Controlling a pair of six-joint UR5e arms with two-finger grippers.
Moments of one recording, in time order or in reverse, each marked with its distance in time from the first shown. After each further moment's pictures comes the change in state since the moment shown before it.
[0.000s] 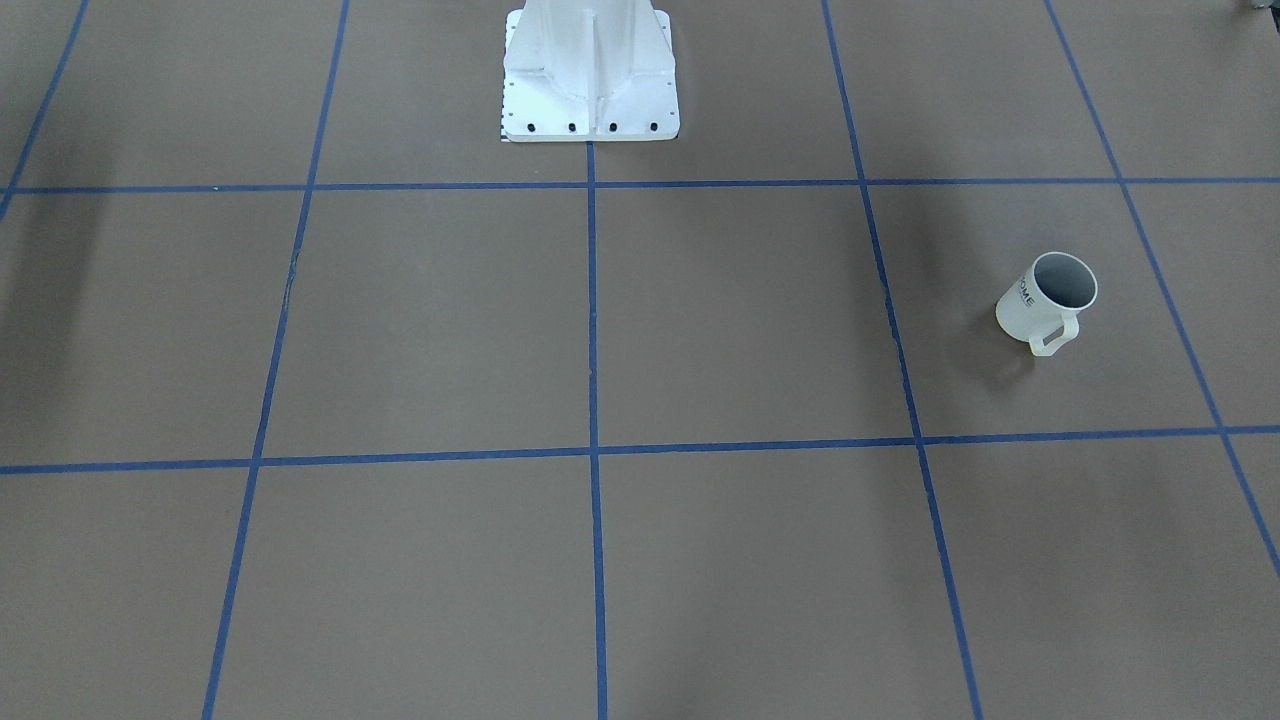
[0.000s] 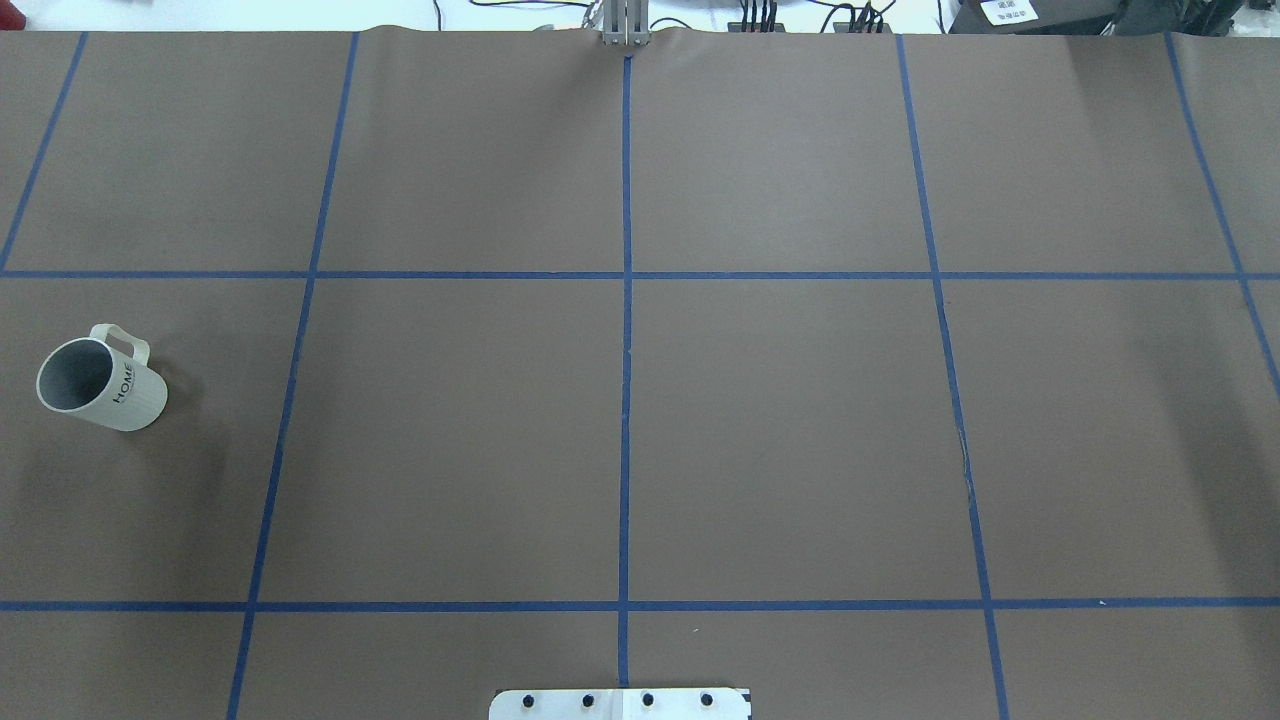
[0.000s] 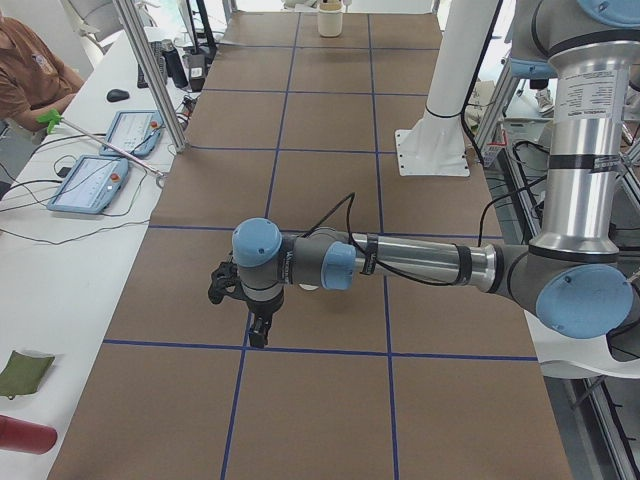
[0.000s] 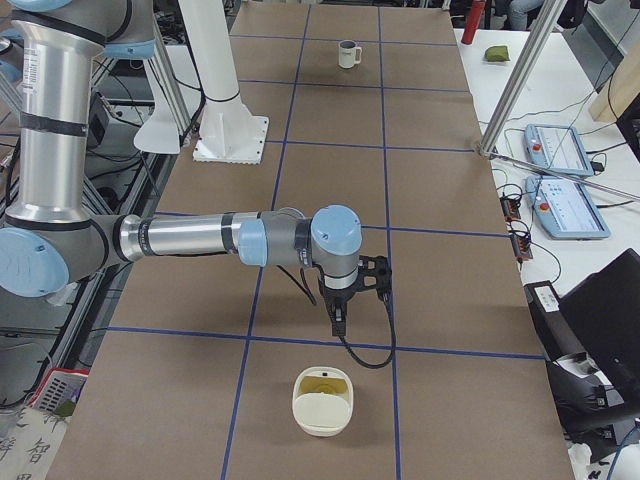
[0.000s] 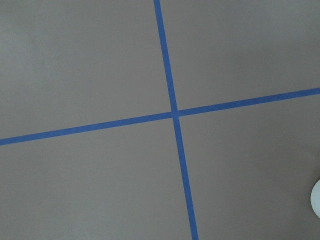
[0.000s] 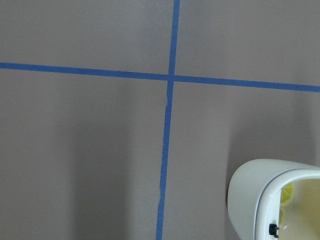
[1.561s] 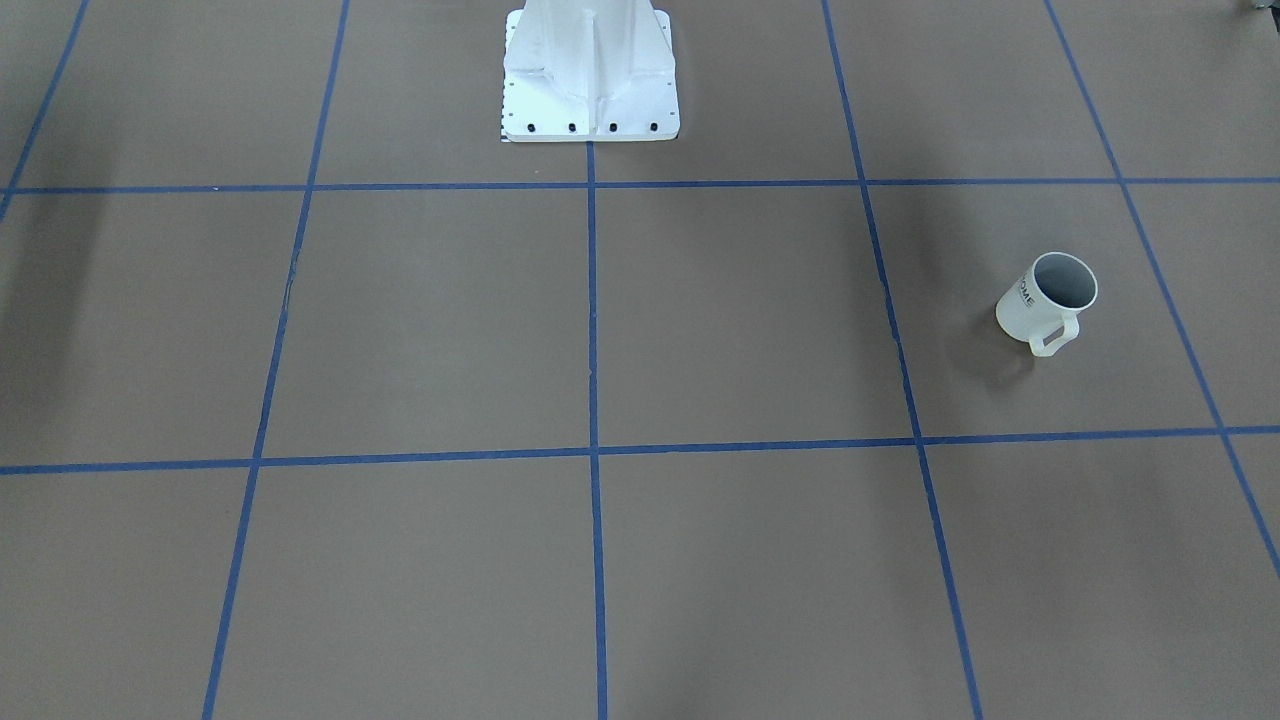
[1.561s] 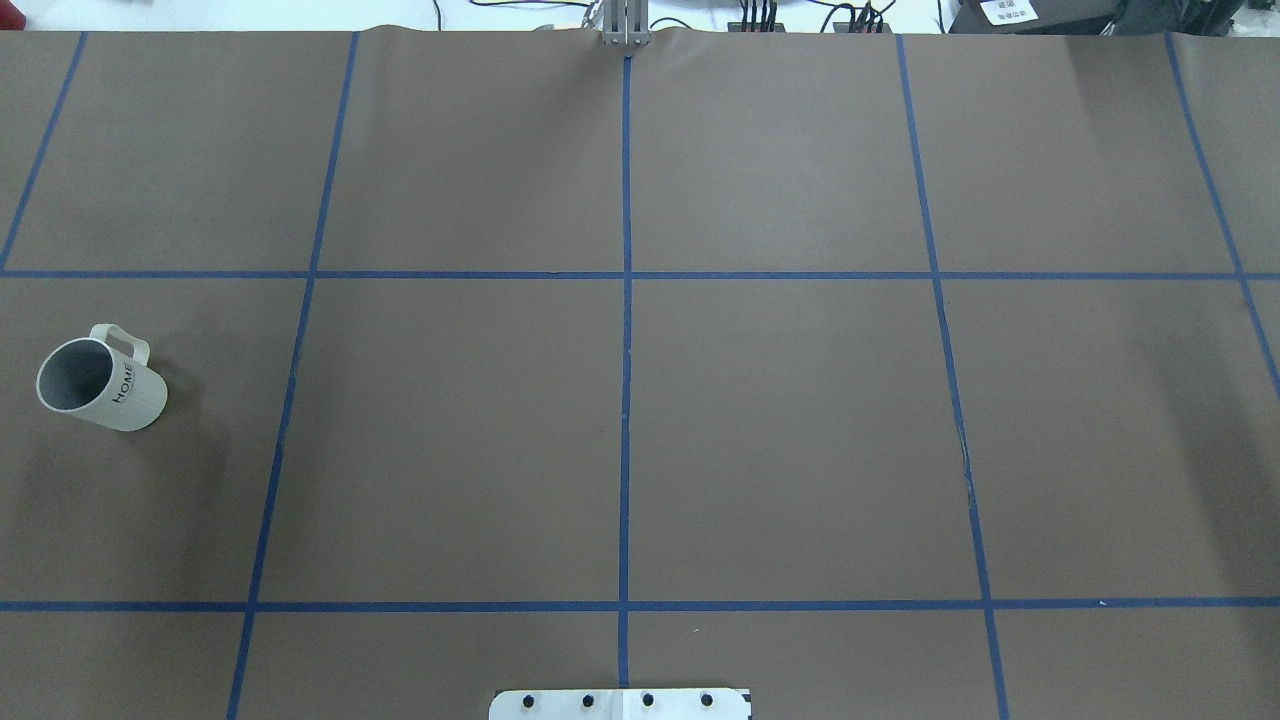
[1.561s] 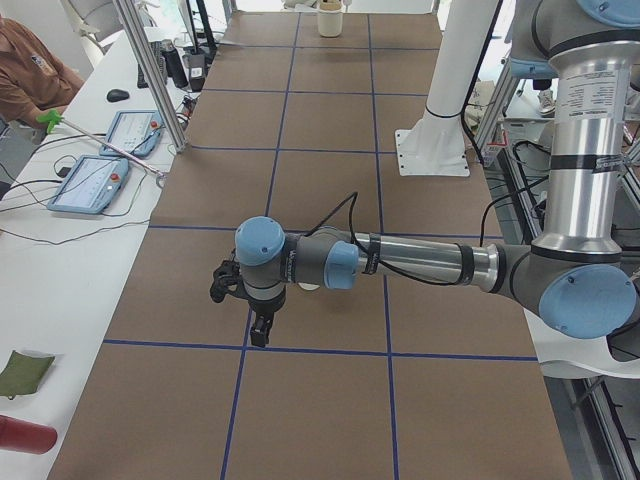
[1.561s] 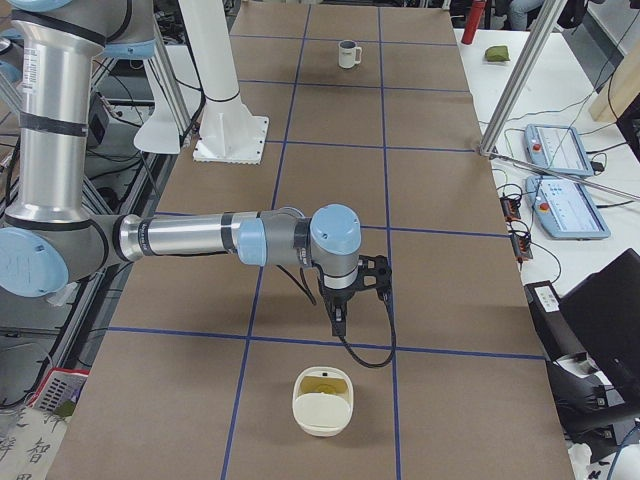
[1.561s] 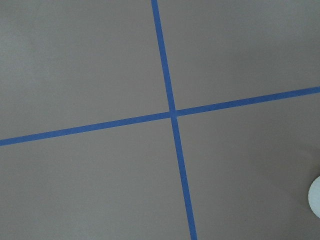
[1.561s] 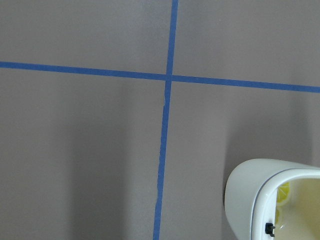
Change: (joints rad) left arm -0.002 0.009 -0.014 -0.004 -0.001 0.001; right arm 0.003 -0.001 0.001 -0.001 -0.006 -0.007
